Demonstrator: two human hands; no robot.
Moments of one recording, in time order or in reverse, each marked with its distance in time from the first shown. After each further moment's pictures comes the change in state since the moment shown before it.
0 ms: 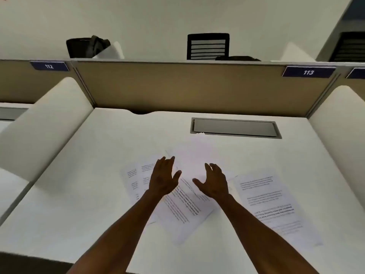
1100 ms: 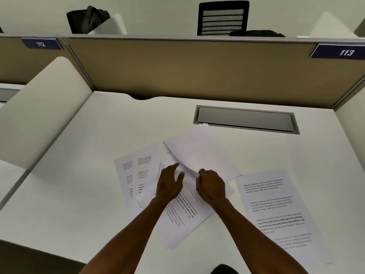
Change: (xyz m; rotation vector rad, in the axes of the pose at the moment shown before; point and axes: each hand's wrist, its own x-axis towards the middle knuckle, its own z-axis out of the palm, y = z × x) left_hand 0.007 0.012 0.068 -0.325 -0.102 -0.354; right_hand 0.032 0.022 0.032 -0.041 0.054 -0.164
